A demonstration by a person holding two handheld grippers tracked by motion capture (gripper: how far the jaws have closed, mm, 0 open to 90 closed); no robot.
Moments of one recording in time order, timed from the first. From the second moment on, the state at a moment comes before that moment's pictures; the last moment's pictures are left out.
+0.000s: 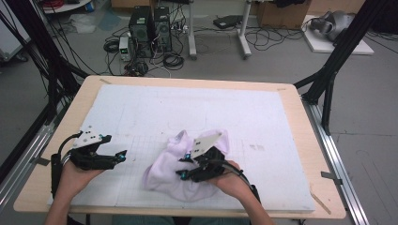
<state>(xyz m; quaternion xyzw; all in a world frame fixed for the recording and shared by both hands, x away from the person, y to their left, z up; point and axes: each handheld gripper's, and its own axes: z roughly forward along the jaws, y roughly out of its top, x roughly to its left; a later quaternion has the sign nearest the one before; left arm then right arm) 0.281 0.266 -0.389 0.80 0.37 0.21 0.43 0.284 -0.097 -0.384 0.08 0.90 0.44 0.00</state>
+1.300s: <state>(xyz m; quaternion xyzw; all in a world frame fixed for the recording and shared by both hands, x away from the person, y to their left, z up) 0.292 0.143 -0.406 0.89 0.19 0.12 0.39 0.291 -0.185 -0.411 0.18 0.90 0.40 0.05</state>
